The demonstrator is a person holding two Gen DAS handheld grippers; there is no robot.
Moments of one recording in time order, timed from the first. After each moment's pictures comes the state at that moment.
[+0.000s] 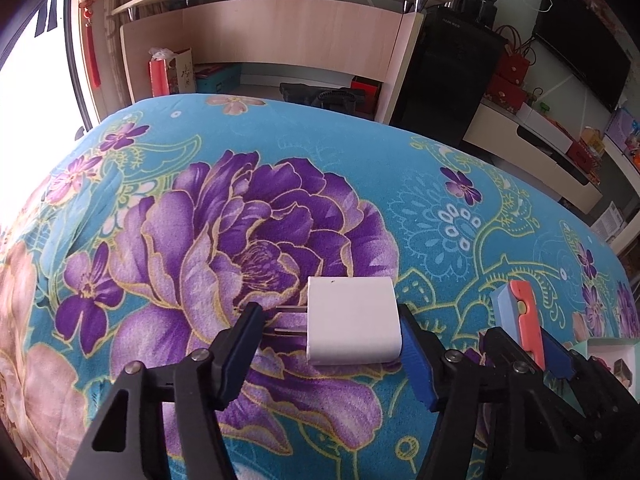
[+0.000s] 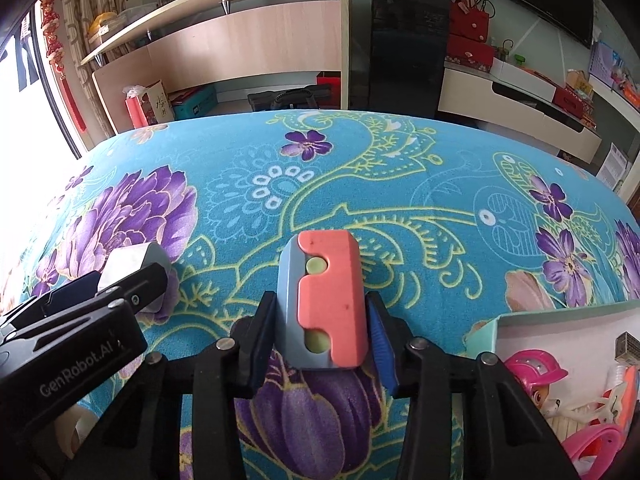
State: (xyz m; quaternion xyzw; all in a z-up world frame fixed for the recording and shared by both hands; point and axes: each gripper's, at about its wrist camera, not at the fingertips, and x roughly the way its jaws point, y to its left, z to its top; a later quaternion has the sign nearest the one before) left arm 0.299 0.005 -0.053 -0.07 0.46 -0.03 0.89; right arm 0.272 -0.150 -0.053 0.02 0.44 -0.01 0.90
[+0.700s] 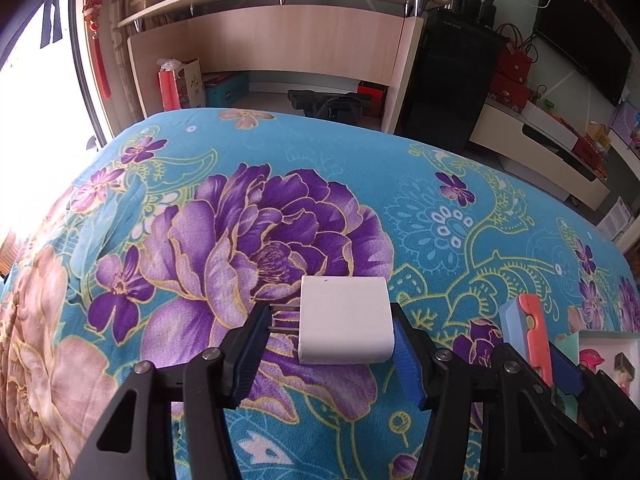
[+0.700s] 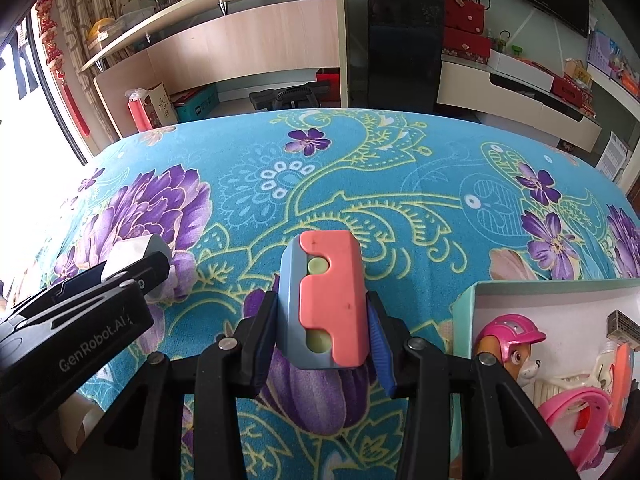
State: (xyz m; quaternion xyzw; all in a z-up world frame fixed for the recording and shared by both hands) left arm 0.279 0.003 -0.029 -0.05 0.45 -0.01 0.89; right arm 0.246 -0.151 -0.035 0.04 0.45 -0.01 0.89
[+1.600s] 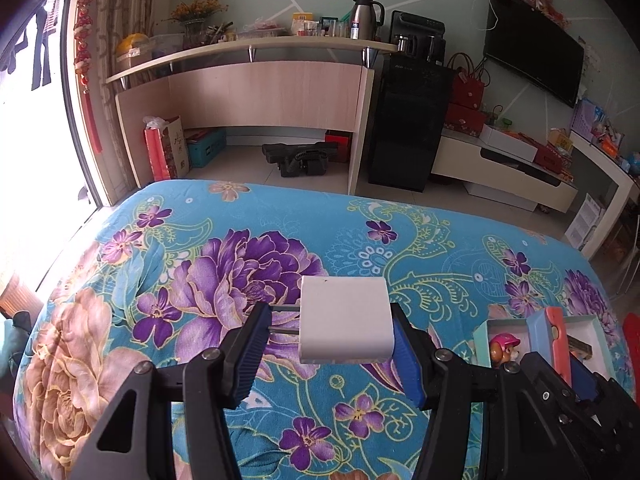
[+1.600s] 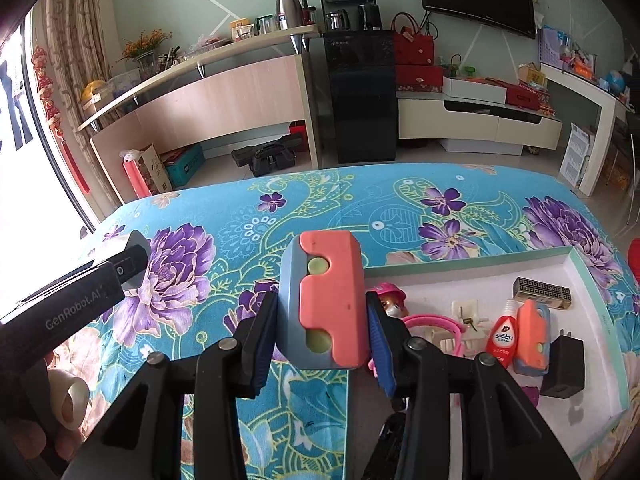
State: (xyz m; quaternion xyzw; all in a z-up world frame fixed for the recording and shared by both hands) left arm 0.205 -0.027 0.056 -0.02 0.37 -0.06 0.93; right arm 0.150 -0.195 0.041 0.09 0.37 -0.06 0.92
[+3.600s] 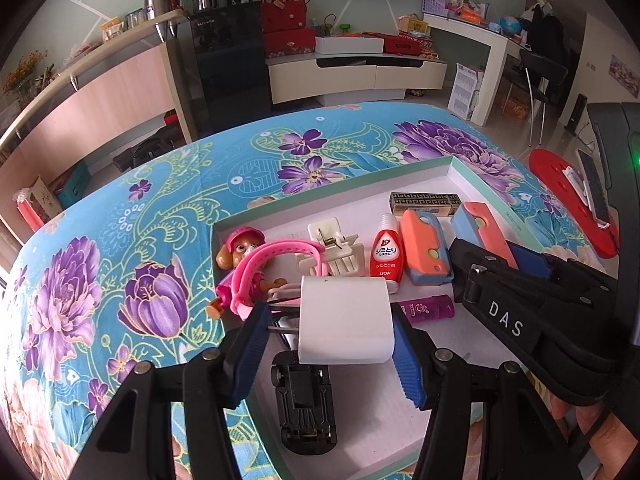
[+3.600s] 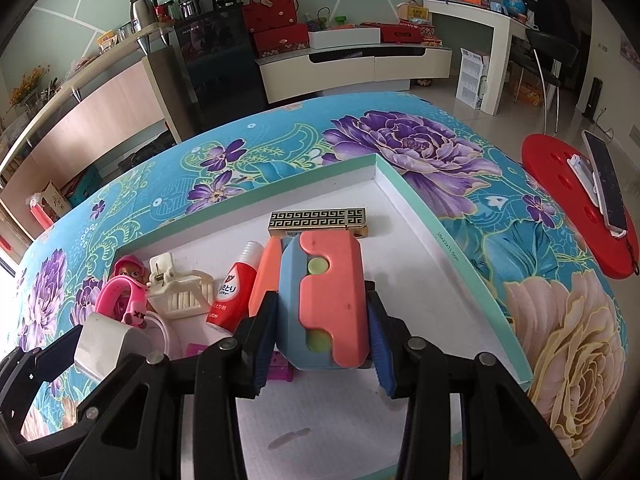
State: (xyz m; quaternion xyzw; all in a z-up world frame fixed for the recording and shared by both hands) left arm 0.122 -0.231 0.012 0.14 0.43 -0.27 0.85; right arm 0.083 -0.365 0.002 0.16 0.42 -0.22 0.86
